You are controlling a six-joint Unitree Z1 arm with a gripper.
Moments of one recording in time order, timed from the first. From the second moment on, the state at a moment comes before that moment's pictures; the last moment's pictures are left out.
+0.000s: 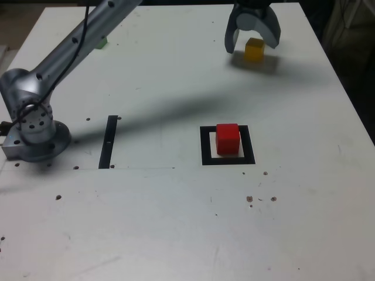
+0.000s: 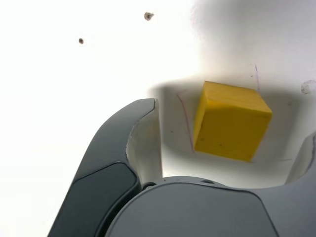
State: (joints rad) arm 0.53 2.59 -2.60 1.60 0.20 0.82
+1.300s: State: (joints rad) arm 0.50 2.64 -2.66 1.58 0.24 0.92
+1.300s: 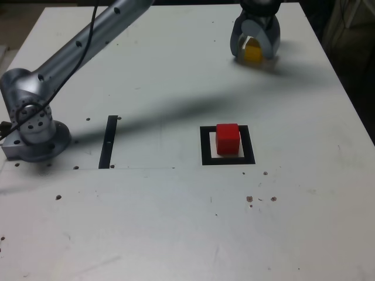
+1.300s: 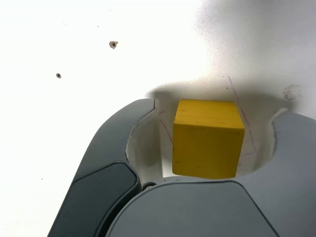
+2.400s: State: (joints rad) arm 0.50 2.57 -2.55 1.57 0.21 0.85
